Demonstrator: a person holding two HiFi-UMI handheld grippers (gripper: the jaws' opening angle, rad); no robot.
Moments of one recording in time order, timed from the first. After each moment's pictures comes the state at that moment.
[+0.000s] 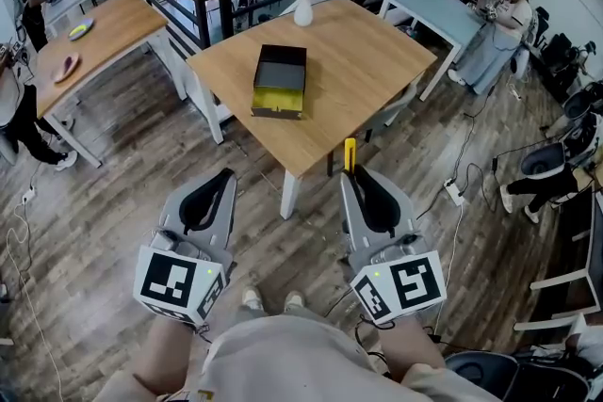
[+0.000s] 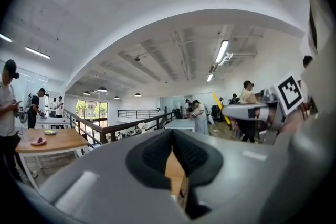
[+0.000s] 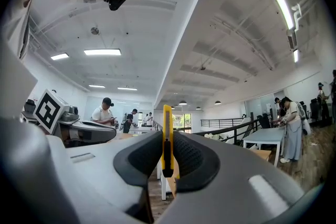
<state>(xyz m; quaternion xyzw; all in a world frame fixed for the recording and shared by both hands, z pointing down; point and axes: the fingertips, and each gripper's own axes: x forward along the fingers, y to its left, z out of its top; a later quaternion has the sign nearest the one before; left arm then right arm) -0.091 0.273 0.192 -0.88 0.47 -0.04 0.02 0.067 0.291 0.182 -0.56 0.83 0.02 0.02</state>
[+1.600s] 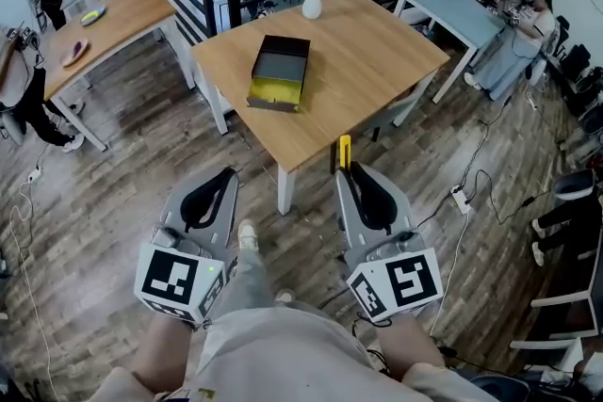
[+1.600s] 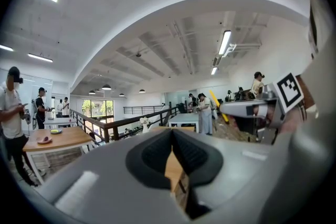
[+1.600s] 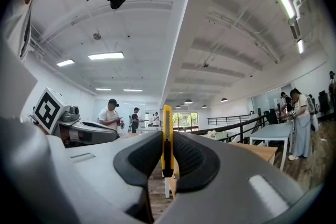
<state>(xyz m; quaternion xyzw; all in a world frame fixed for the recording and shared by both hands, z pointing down) -0.018 0.272 0.229 -0.86 0.50 -0.07 0.02 0.134 0.275 0.218 -0.53 0.85 0.01 0.02</state>
